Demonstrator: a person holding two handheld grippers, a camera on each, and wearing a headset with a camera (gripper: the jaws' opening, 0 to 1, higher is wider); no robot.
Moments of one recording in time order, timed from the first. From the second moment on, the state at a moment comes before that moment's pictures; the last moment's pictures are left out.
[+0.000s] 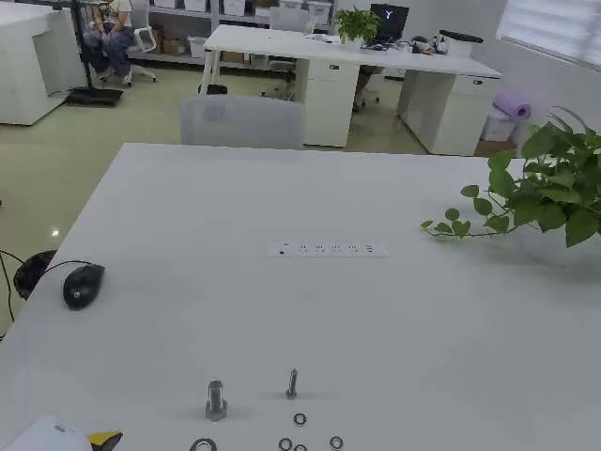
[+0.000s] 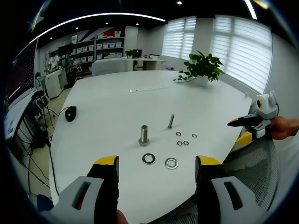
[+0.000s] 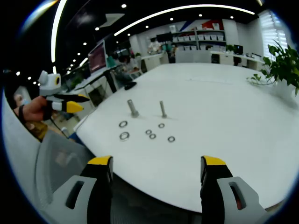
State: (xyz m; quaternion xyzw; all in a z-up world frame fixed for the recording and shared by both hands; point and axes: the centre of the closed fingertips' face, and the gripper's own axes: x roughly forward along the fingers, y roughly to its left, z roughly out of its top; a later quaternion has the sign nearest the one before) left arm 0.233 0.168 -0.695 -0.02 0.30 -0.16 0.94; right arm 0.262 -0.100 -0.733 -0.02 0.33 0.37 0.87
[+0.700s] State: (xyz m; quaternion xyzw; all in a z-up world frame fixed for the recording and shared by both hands) left arm 0.234 0.173 -0.694 -0.02 0.30 -0.16 0.94; right arm 0.261 -0.100 -0.734 -0.02 0.33 0.37 0.87
